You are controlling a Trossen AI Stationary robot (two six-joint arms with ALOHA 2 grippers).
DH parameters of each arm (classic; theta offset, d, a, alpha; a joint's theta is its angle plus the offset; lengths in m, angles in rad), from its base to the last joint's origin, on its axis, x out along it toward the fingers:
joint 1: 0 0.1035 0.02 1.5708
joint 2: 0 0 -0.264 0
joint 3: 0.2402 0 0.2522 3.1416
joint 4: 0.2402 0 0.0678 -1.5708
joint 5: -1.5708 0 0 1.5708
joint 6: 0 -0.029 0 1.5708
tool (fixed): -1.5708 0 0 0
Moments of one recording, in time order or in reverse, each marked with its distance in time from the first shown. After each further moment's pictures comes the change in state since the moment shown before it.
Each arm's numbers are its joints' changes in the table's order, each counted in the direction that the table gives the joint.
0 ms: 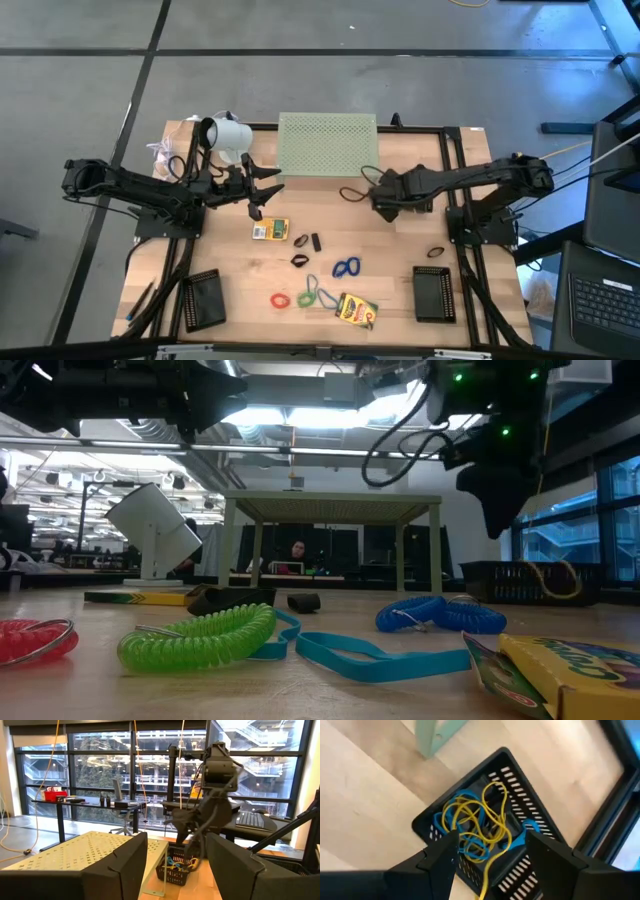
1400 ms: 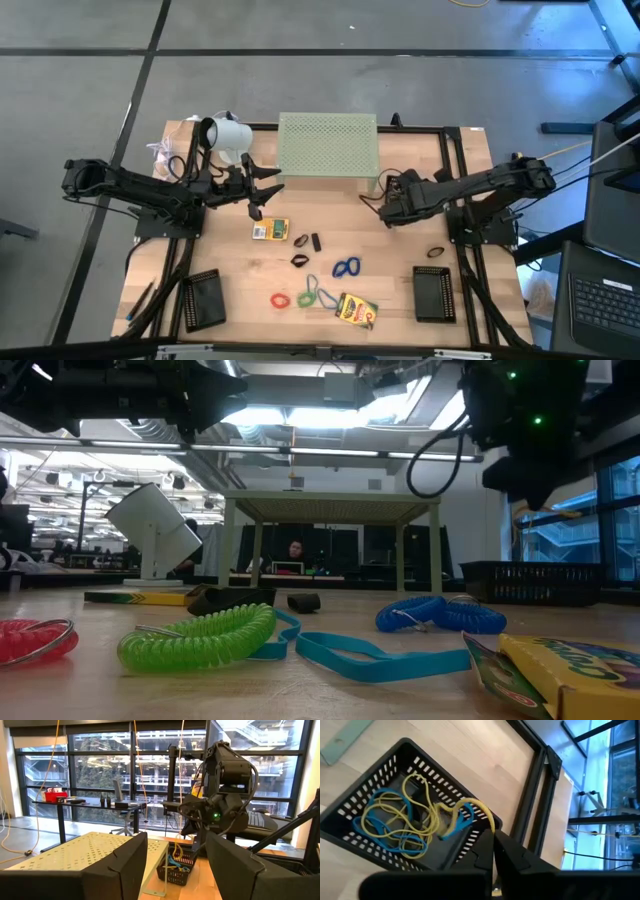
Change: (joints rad) left arm 0.000 0.000 0.000 0.000 0.000 -0.008; right arm 0.137 0.000 0.000 0.348 0.197 -0.480
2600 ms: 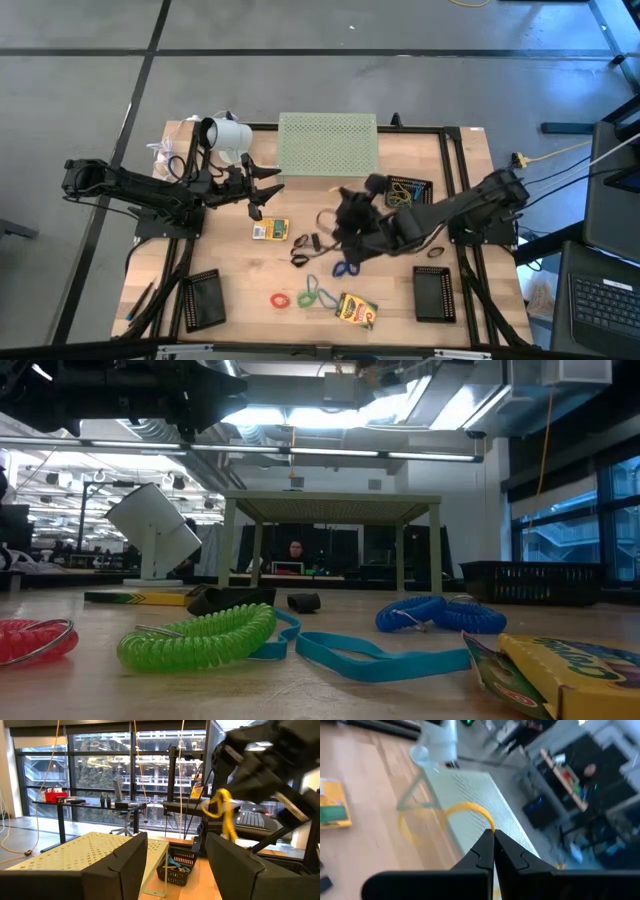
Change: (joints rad) left arm 0.000 0.000 0.000 -0.001 0.000 0.000; right arm 0.250 -0.246 0.618 -0.561 0.513 0.979
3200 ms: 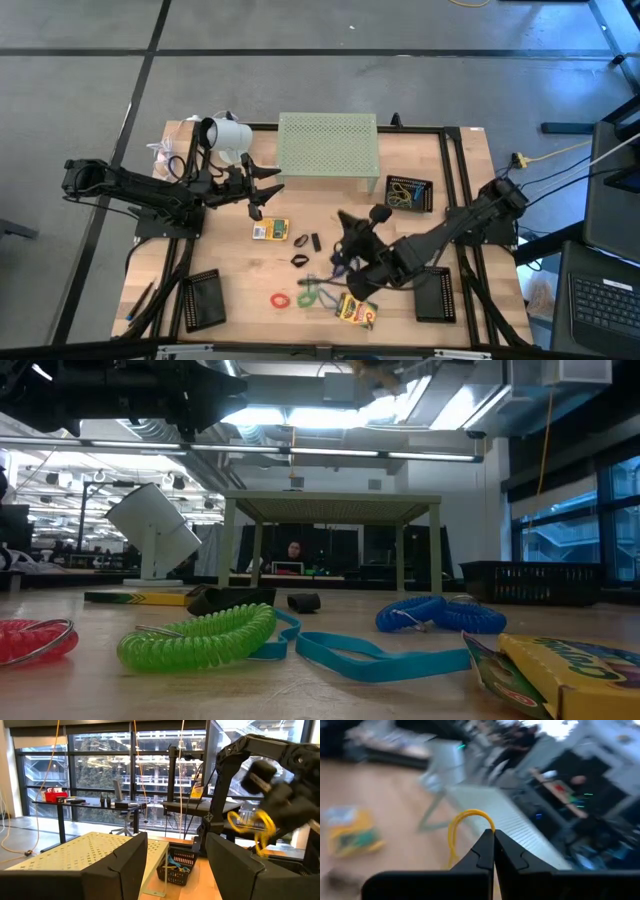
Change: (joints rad) left arm 0.000 0.000 0.000 0.000 0.000 0.001; right arm 0.142 -0.057 -0.167 -0.261 0.197 -0.136
